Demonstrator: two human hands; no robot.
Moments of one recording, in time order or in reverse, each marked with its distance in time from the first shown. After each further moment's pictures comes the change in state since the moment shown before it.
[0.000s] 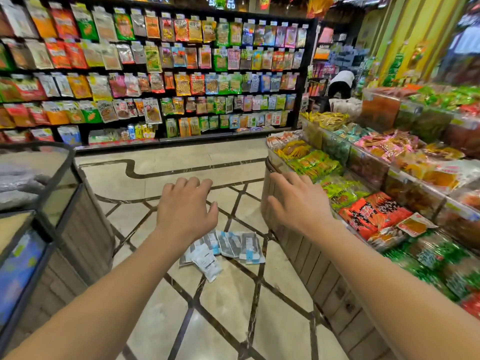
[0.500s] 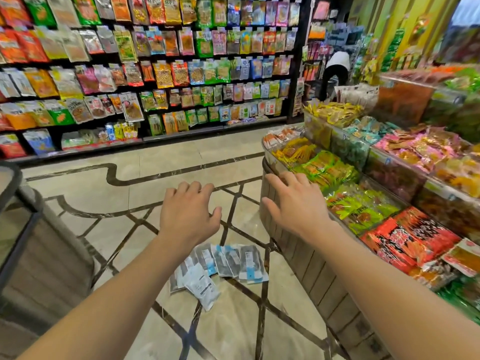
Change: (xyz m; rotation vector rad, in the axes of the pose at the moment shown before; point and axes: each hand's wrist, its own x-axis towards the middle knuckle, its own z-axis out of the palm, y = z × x) left_hand 0.232 0.000 0.130 0.045 -0.060 0.066; right_hand 0.215 0.061 0.111 -0.015 -0.033 0.034
